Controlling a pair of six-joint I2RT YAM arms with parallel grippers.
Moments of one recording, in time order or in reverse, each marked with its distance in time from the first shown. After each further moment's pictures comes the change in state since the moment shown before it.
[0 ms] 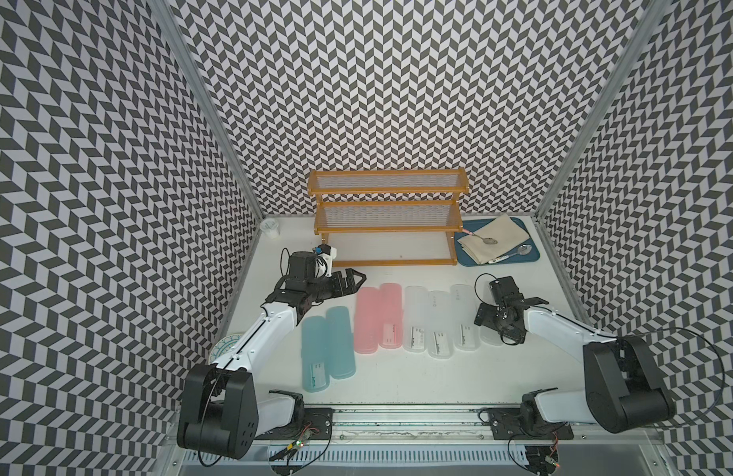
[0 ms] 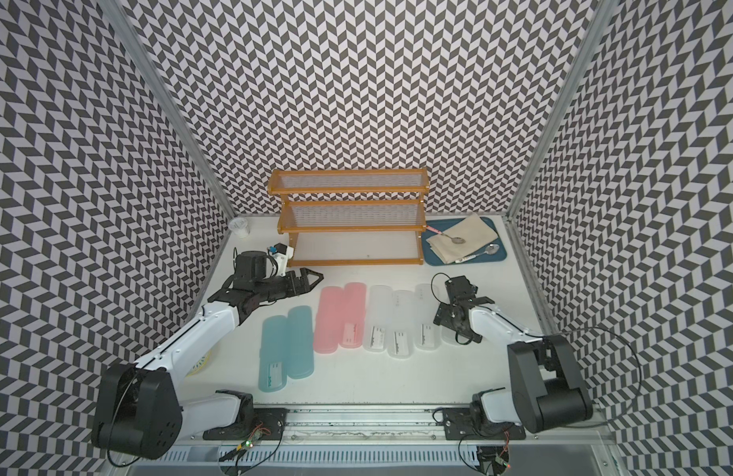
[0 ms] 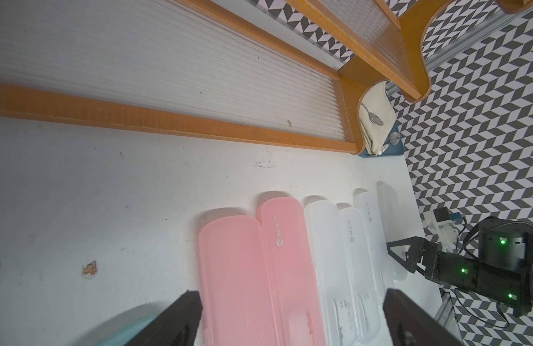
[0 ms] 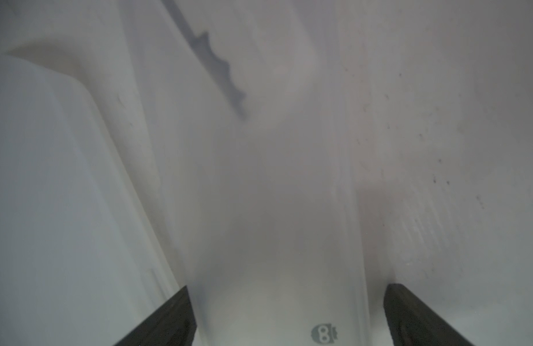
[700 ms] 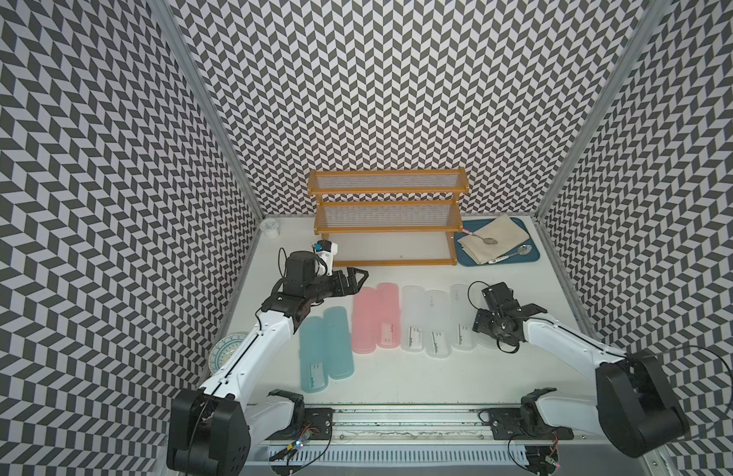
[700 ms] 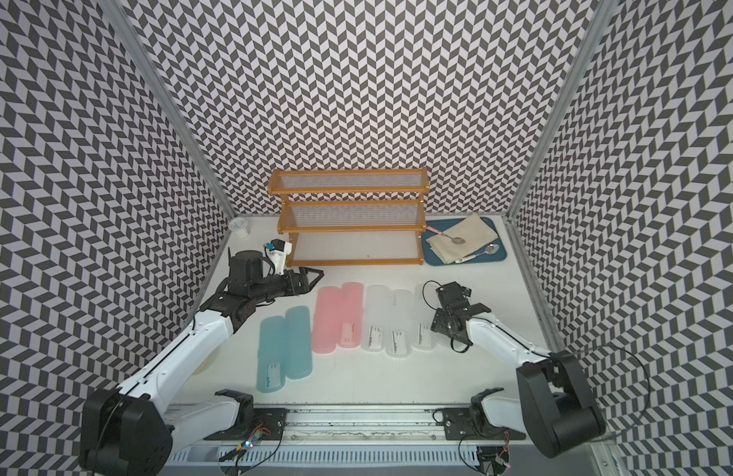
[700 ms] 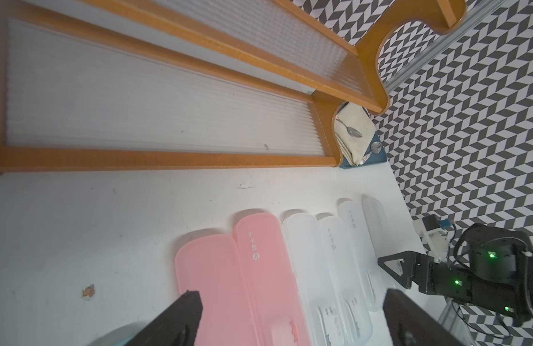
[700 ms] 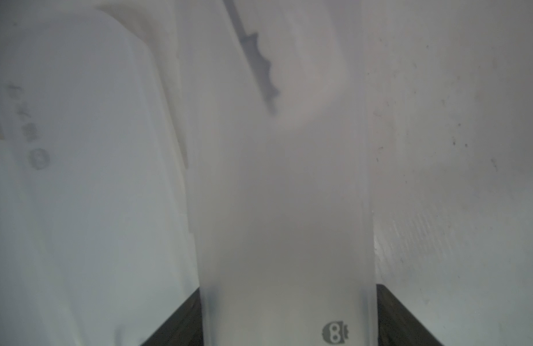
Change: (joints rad) left arm -0.047 -0.122 0.028 -0.017 -0.064 0.024; right arm 0.125 -0.140 -0.023 -0.061 0.038 0.056
